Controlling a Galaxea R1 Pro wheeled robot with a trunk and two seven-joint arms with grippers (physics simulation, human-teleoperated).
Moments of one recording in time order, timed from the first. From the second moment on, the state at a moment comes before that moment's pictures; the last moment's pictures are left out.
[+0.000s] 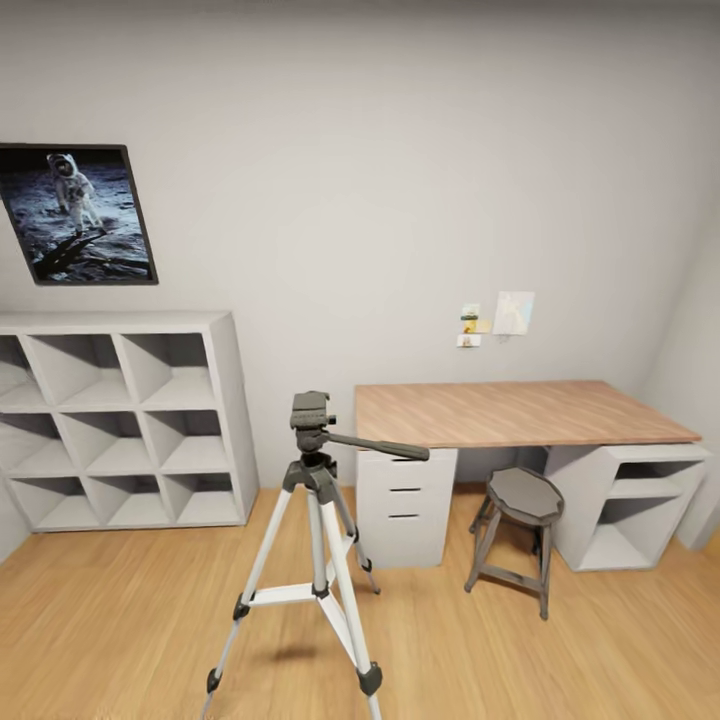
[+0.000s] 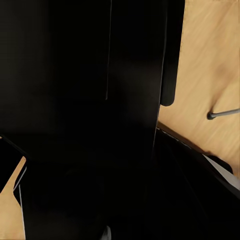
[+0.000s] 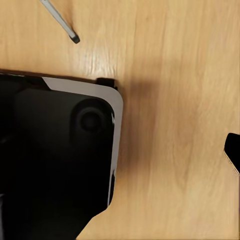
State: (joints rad) left arm -0.24 0.00 -0.07 0.00 0.63 0.03 0.04; right arm -0.18 -0.10 -0.12 0.02 0.21 -0.05 0.08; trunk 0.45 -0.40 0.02
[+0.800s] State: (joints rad) left arm -0.24 0.00 -0.07 0.00 0.63 0.03 0.04; right arm -0.18 -0.11 -0.12 0.02 0.21 -0.05 0.08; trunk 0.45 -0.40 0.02
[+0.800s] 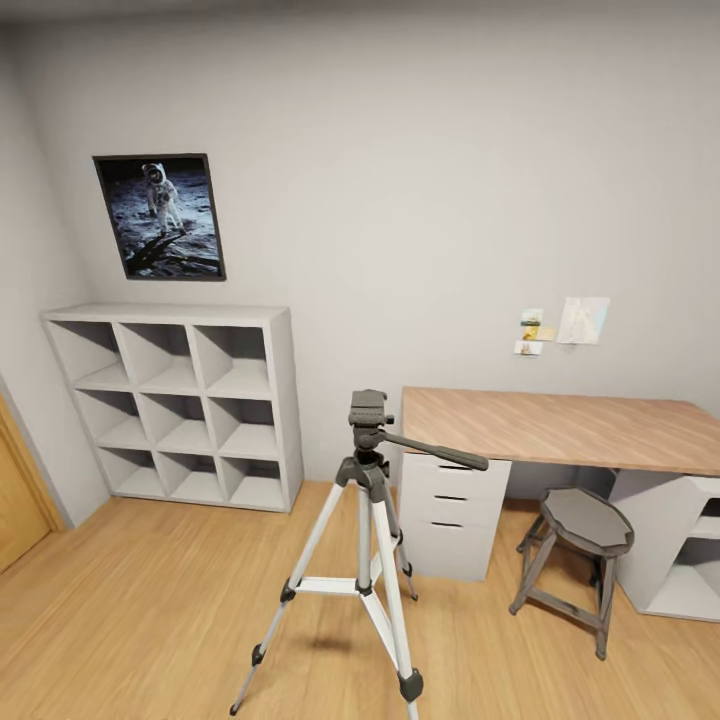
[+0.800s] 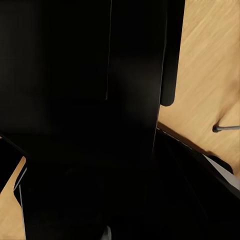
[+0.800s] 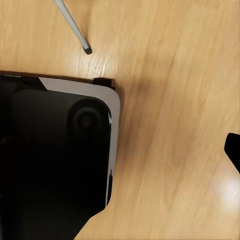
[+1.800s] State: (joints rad) left arm -0.24 0.00 -0.07 0.00 0.63 0.03 0.04; right arm -0.18 -0.11 -0.12 0.02 0.27 -0.06 0.08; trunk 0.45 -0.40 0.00
